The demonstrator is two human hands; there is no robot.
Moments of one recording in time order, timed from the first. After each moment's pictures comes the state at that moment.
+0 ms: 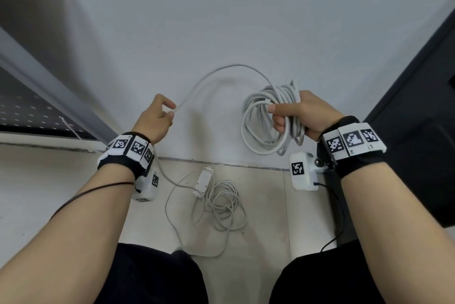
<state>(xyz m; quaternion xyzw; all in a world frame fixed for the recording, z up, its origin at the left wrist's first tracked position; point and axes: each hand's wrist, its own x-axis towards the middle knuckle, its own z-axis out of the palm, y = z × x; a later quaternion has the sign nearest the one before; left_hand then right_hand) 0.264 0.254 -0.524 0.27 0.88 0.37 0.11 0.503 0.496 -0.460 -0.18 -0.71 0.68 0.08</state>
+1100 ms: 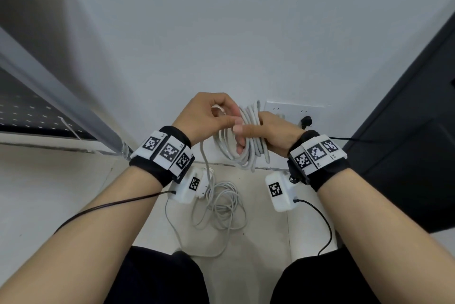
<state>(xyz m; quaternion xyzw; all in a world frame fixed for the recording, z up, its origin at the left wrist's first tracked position) 0.349 0.306 -0.467 0.44 0.73 0.48 0.22 0.475 0.445 -0.484 -0.09 -0.73 0.68 -0.03</state>
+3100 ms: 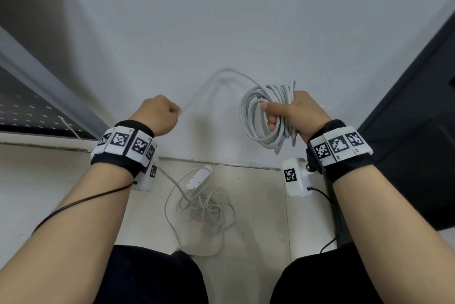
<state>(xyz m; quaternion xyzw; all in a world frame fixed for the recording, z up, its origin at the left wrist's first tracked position) 0.282 0.266 -0.473 0.29 0.93 0.19 0.13 0.492 0.481 -0.465 -0.23 -0.75 0.61 0.14</state>
